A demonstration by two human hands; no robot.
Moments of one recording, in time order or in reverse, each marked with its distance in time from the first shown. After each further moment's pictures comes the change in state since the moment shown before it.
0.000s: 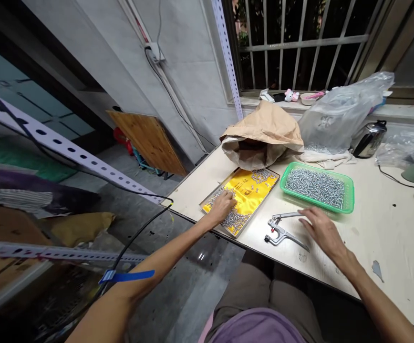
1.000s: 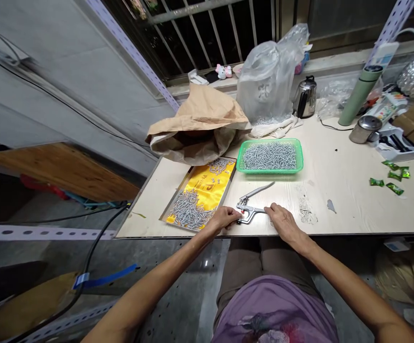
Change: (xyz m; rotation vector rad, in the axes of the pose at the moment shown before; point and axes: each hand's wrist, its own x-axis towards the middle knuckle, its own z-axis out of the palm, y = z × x) left_hand -0.010 0.123 0.013 -0.982 -0.507 -0.349; right_hand -0.061 -0.049 0.039 -0.090 -0.327 0.396
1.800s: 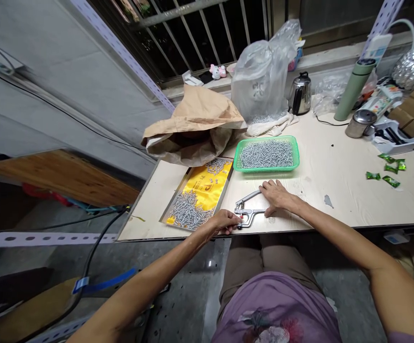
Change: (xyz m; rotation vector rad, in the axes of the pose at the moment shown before) left_hand -0.005 0.002 -0.002 -0.070 -0.232 -0.187; right_hand 0.065 0.028 -0.035 -0.115 -0.157 -0.237
